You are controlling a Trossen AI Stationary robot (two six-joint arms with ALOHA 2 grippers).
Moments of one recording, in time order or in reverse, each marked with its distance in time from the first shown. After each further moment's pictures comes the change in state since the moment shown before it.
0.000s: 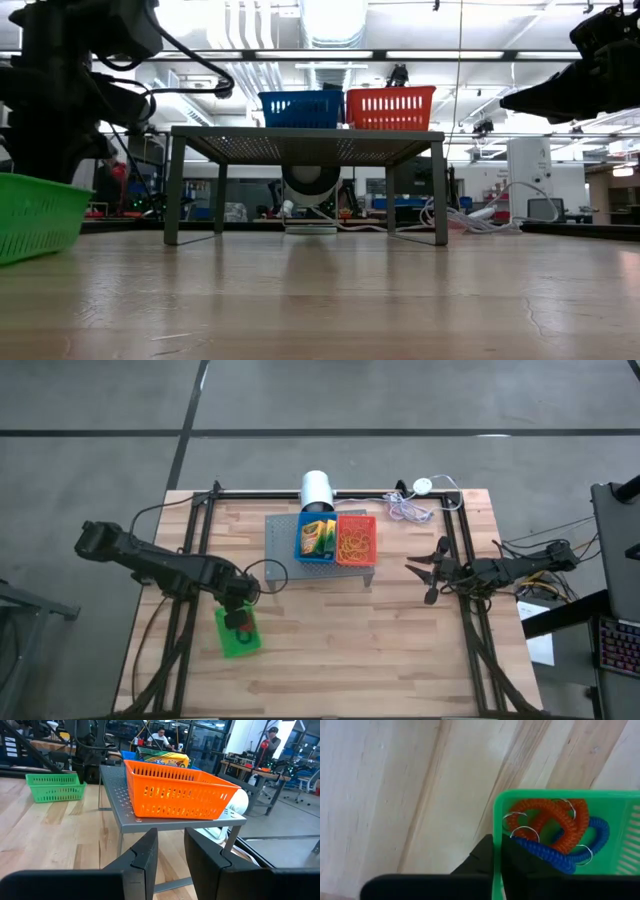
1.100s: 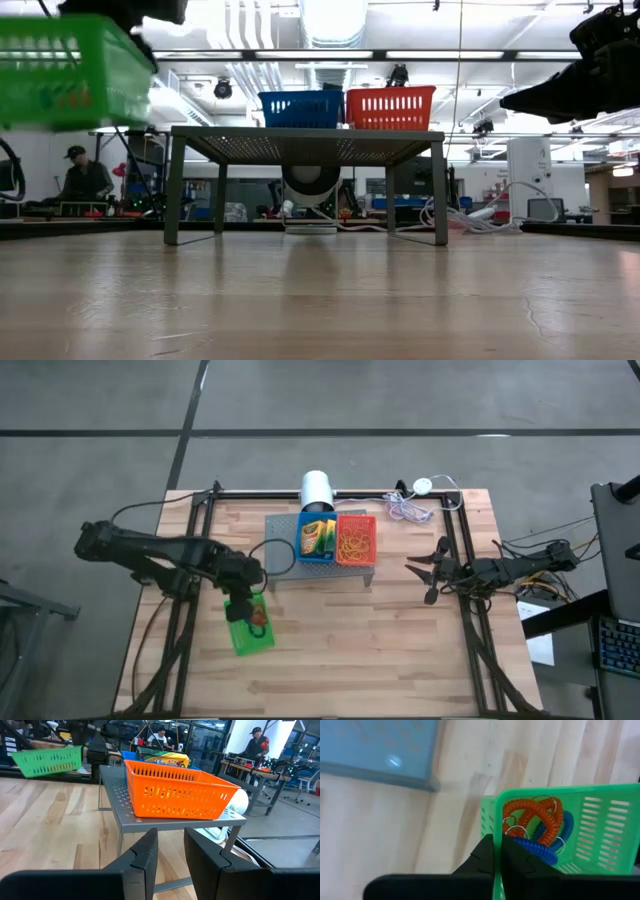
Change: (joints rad) left arm 0.029 -0.001 0.424 -0.227 0.007 0.110; right arm 0.000 0.000 0.000 0.000 0.000 0.000
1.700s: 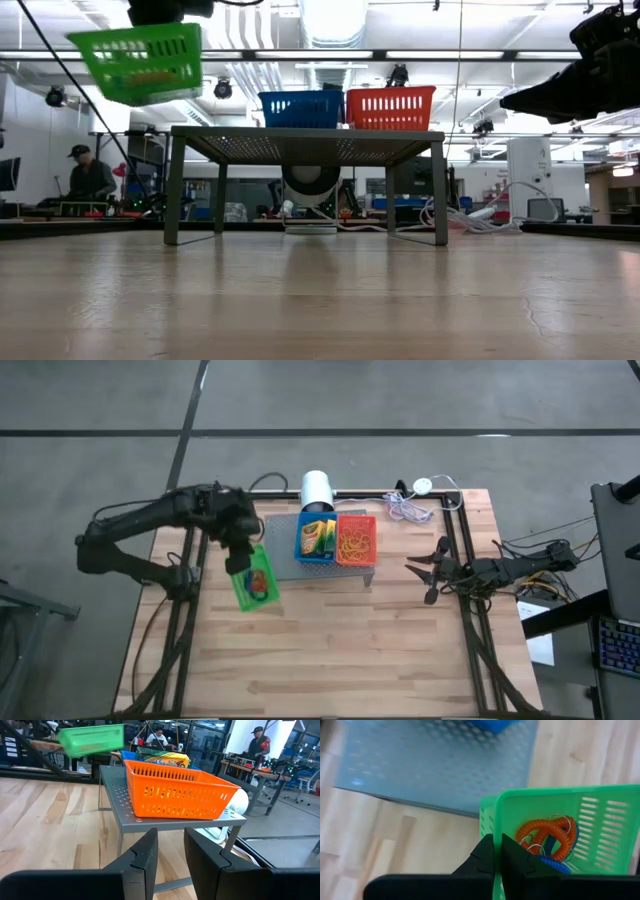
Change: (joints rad) left arm 0.454 0.018 0.261 -0.182 0.085 0.419; right arm 0.000 0.000 0.000 0.000 0.000 0.000
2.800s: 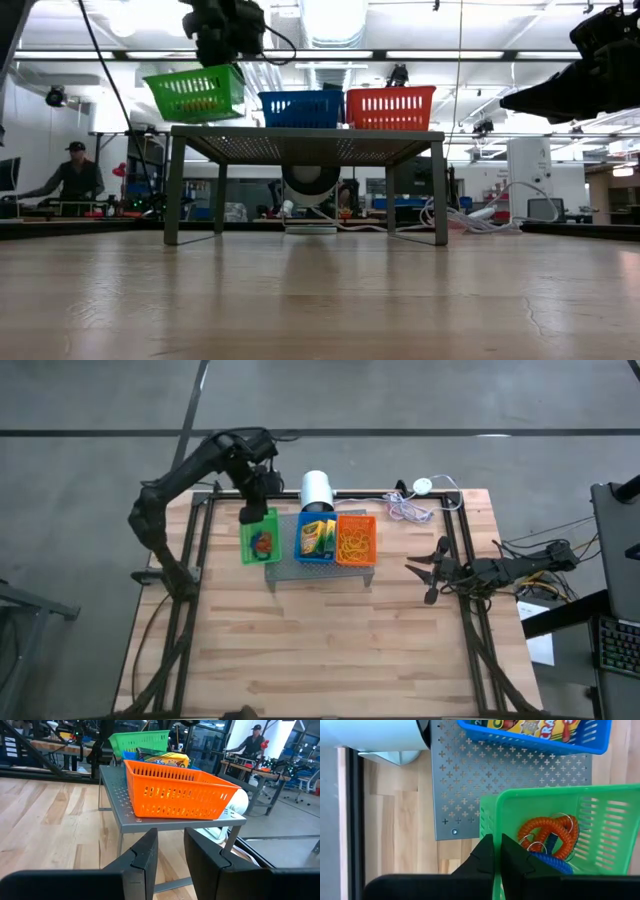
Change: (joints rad) left arm 0.404 0.494 0.532 -0.279 0.142 0.637; right arm 0.000 0.000 0.000 0.000 0.000 0.000
